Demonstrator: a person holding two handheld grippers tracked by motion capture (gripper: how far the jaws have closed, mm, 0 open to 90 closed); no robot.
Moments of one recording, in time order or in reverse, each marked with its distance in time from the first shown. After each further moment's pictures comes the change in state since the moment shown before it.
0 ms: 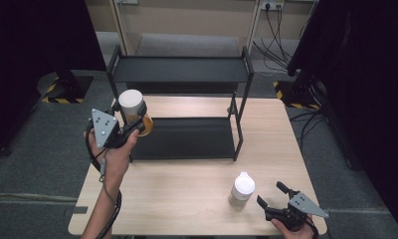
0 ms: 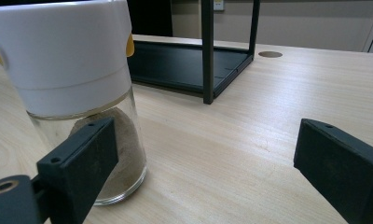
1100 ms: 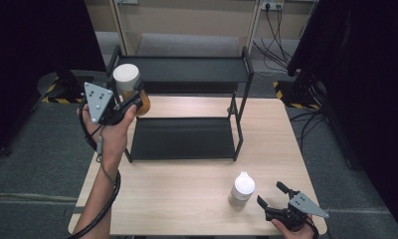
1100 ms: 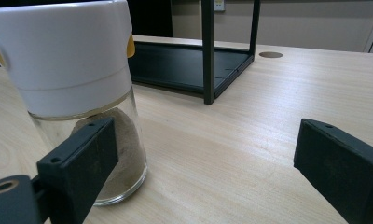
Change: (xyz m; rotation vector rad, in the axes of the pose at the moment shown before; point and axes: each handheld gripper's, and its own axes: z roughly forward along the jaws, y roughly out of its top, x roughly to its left) left arm 0.000 0.046 0.028 -0.043 0.035 0.004; right arm 0.000 0.000 0.000 -0.002 0.003 0.006
